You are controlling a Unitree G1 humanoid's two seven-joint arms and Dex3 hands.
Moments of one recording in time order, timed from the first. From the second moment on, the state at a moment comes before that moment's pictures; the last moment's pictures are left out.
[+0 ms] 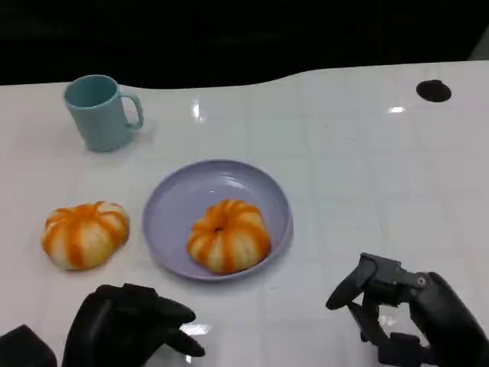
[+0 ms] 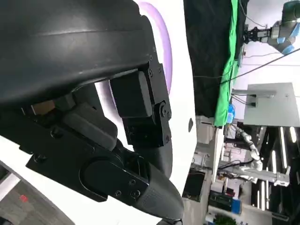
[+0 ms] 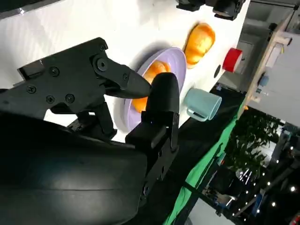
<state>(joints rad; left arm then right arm) 0.06 -0.03 0.09 0.45 -0.31 -0.44 -0.56 0.14 -0.19 0.16 0.08 -0.08 -0.50 0.19</state>
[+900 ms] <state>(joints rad) 0.07 -0.03 0.09 0.43 -0.32 -0.43 -0.56 0.10 -0.16 0.13 0.19 -0.08 -0.58 0.19</state>
